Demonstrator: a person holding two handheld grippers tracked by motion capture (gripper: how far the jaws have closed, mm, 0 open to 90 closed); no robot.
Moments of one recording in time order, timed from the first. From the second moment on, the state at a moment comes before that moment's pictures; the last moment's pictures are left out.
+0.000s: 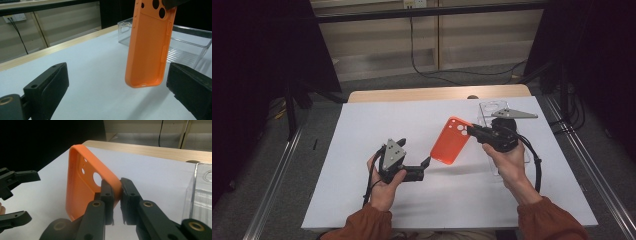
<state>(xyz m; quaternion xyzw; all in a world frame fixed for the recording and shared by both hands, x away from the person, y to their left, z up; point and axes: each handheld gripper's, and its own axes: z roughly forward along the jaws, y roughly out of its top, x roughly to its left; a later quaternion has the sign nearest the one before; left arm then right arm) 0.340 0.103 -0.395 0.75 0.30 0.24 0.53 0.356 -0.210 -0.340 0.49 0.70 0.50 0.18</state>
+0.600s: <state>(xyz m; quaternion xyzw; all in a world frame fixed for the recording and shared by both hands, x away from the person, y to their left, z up) 0.340 0.137 -0.400 0.73 0.33 0.24 0.55 0.352 -0.235 -0.325 0.50 0.67 0.51 0.20</state>
